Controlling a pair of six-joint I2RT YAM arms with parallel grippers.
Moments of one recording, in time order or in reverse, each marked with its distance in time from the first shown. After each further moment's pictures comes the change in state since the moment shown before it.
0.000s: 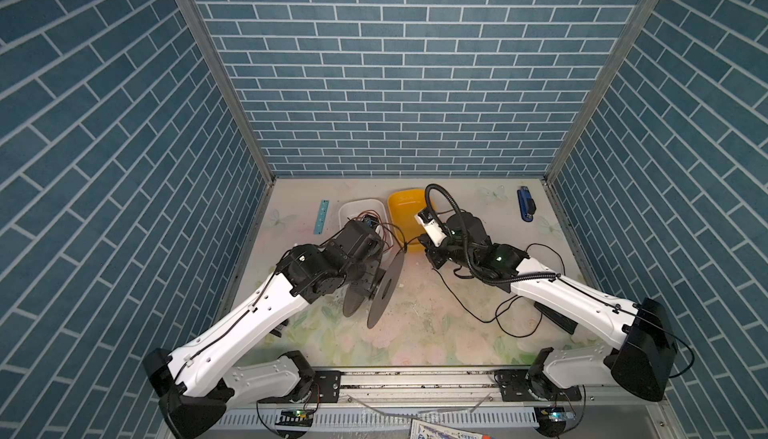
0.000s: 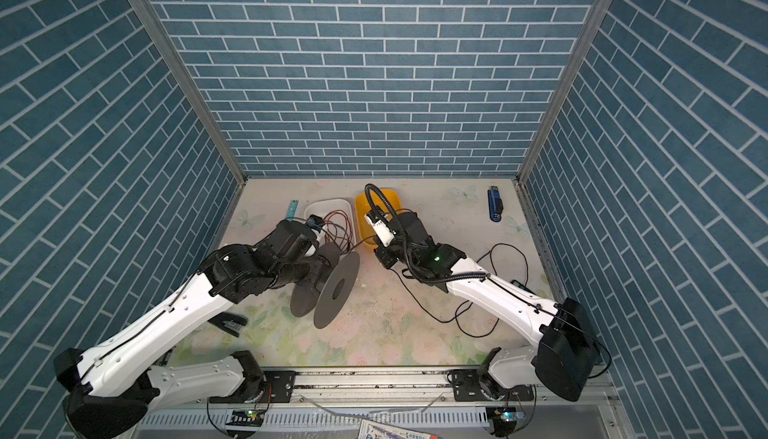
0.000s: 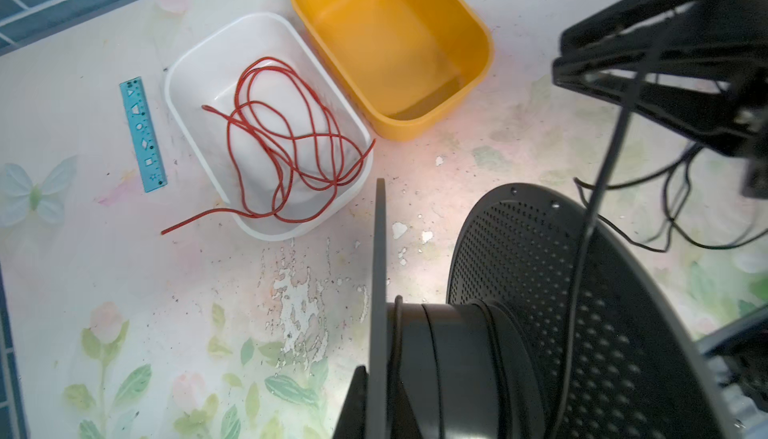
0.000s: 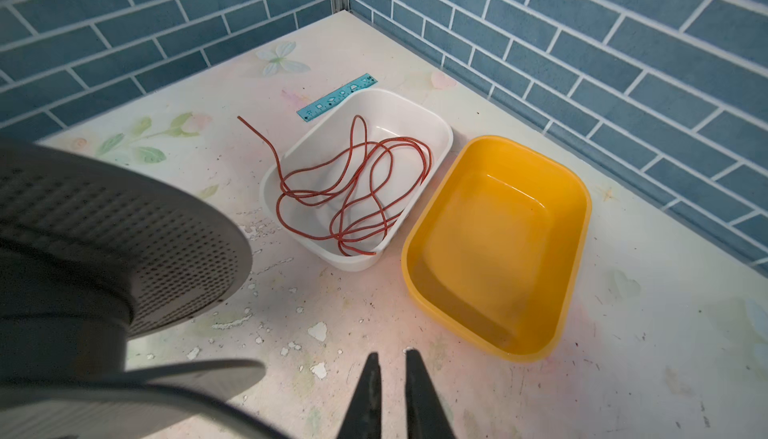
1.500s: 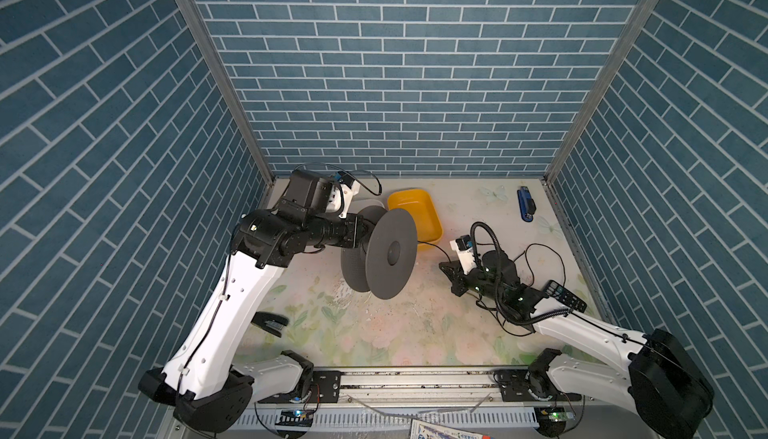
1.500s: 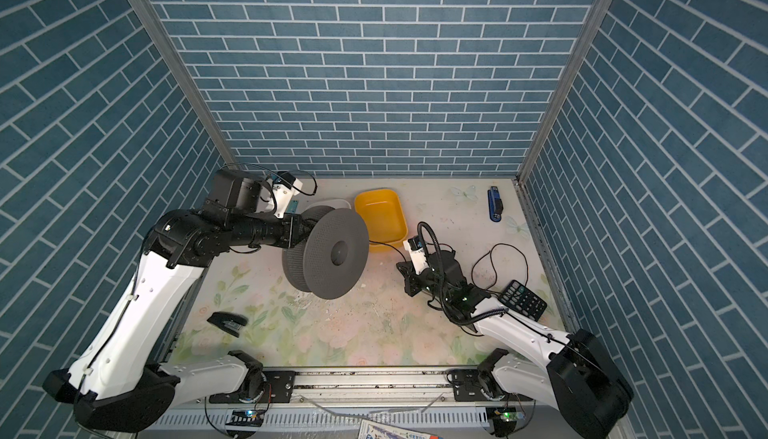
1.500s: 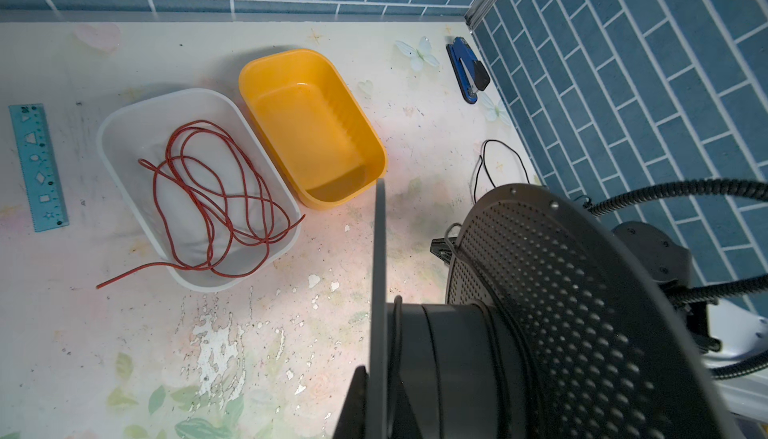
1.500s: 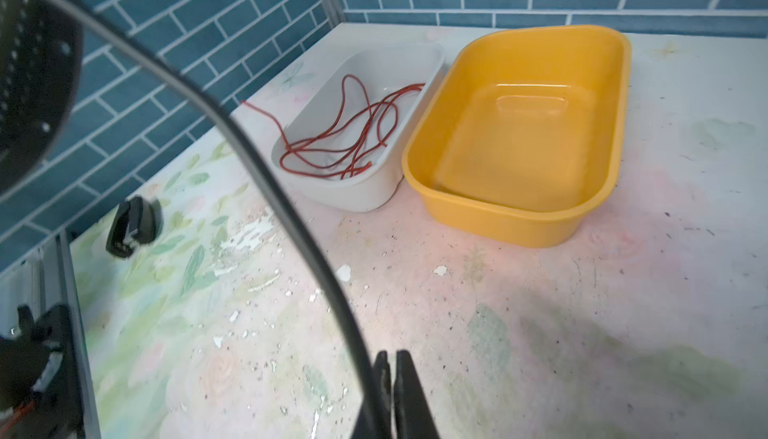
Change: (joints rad) left arm 0.362 0.099 0.370 -0.082 0.489 0.002; right arm -0.111 -0.240 -0.595 0.470 -0.151 0.264
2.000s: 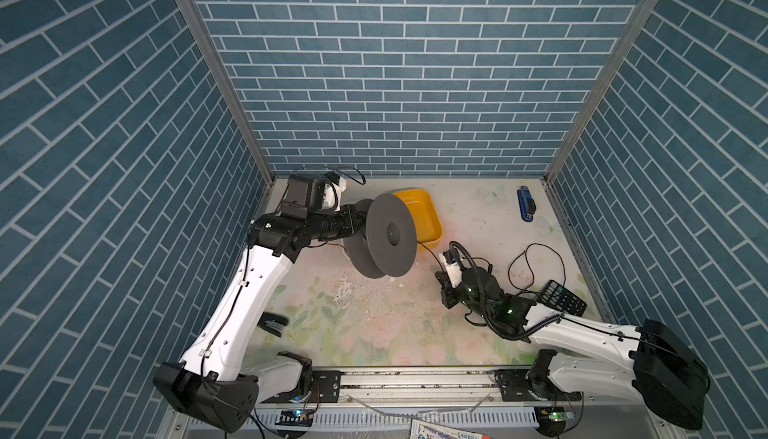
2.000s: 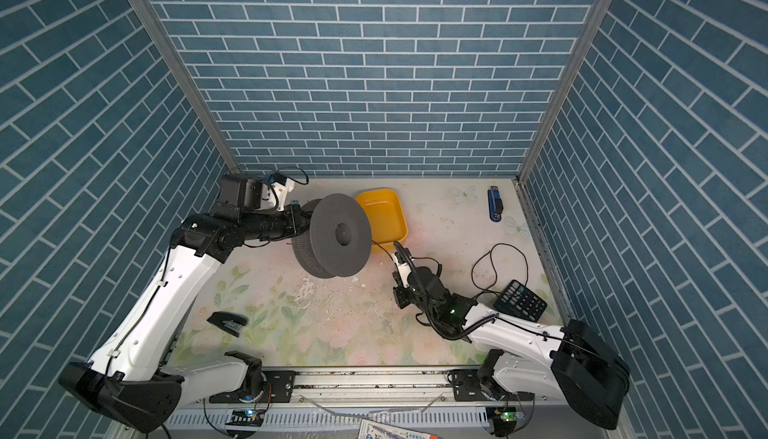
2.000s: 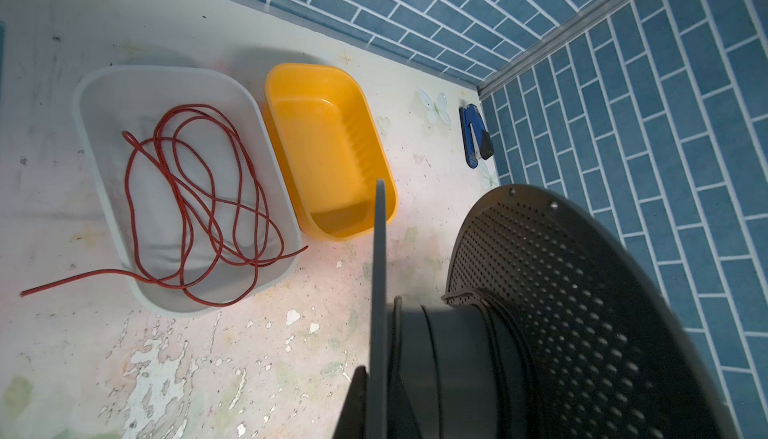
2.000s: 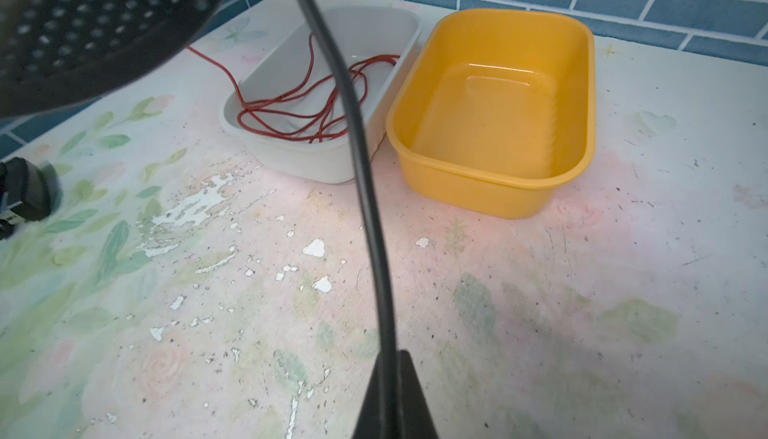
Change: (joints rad) left arm 0.154 -0.014 -0.291 0.336 0.108 -0.209; right arm 0.275 0.040 0.007 -0.066 0.388 0.000
